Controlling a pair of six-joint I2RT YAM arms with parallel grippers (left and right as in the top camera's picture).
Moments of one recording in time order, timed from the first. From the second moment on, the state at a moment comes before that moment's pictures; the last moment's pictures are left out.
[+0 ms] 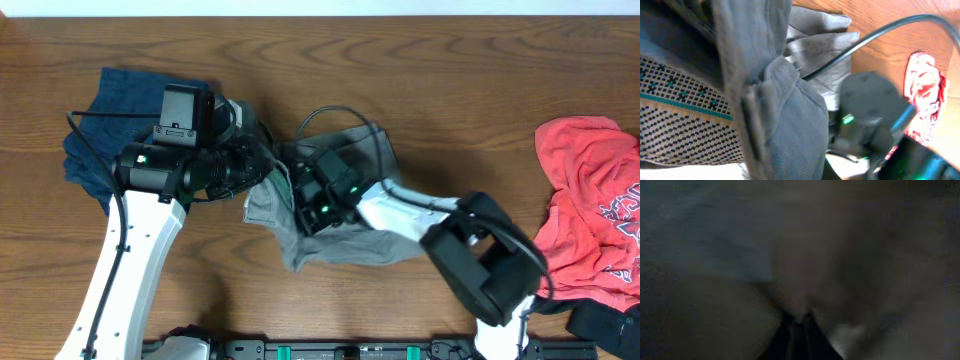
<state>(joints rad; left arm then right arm) -0.17 1.33 1.26 -1.03 0.44 -0.54 0.73 1.99 1.09 -0.20 -0.52 0.33</state>
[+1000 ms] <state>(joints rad) -0.39 1.41 1.26 -0.89 0.44 -0.59 0.28 1.84 1.05 -0.72 -0.27 0.14</state>
